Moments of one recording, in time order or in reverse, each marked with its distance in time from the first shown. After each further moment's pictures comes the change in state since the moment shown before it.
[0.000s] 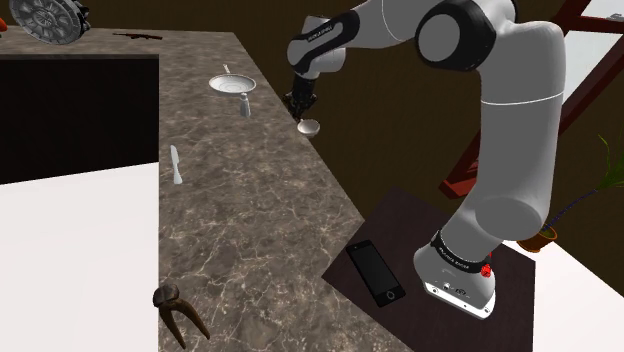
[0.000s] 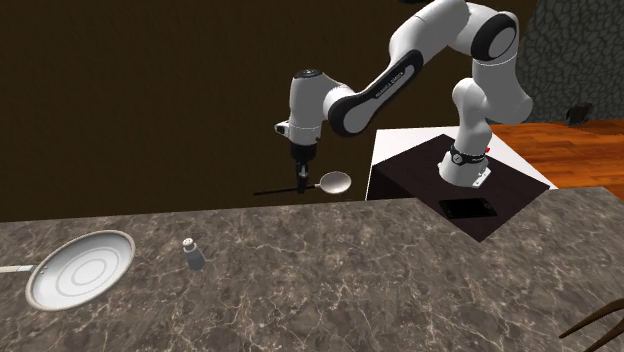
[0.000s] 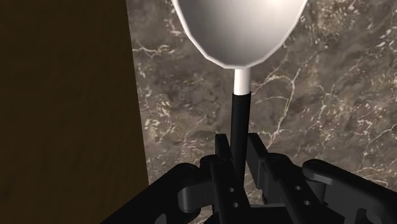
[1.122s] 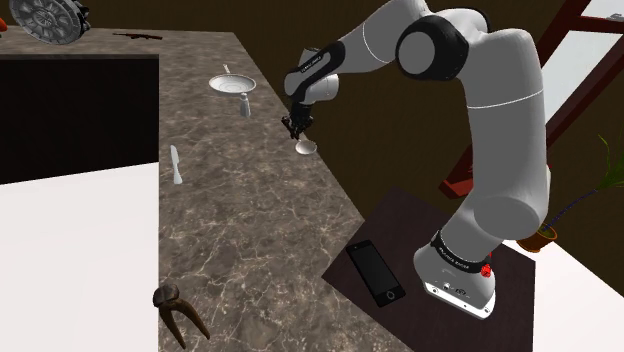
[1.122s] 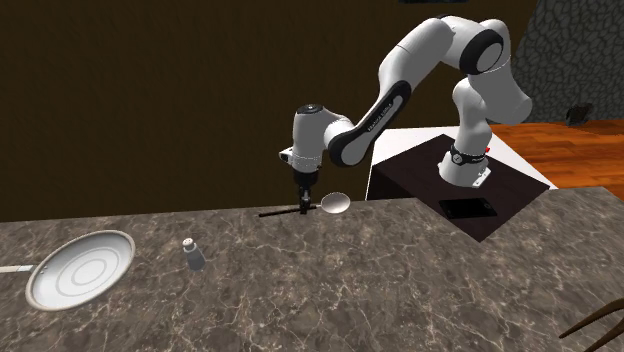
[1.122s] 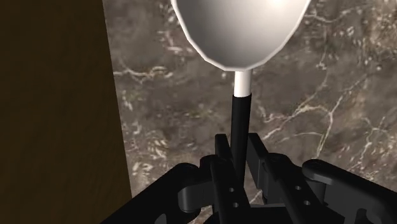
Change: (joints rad) arm -0.028 0.127 0.049 -0.044 0.044 0.164 -0.042
